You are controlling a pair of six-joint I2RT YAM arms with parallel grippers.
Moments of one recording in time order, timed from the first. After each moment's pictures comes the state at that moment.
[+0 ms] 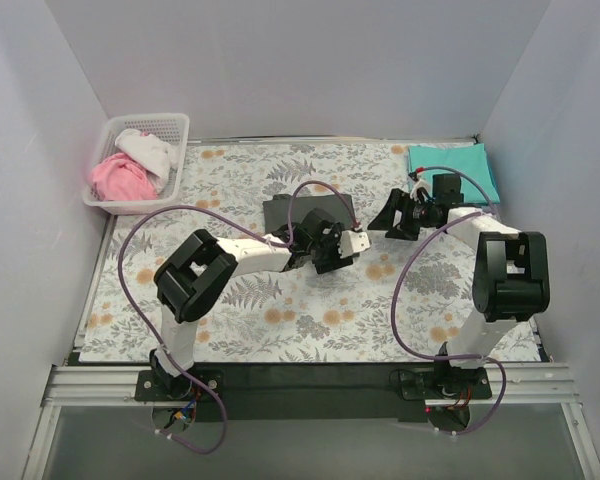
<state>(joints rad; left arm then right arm) -0.83 1.97 1.19 0.02 0.17 0.58 0.03 1.71 1.04 -0.24 -0.74 0.30</state>
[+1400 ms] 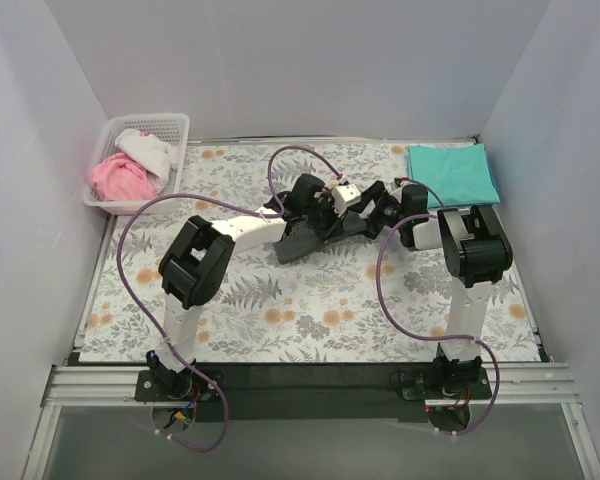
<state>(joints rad) -0.70 2.07 1.44 -0.02 0.43 0.23 0.17 2.04 0.93 0.67 -0.69 1.11</state>
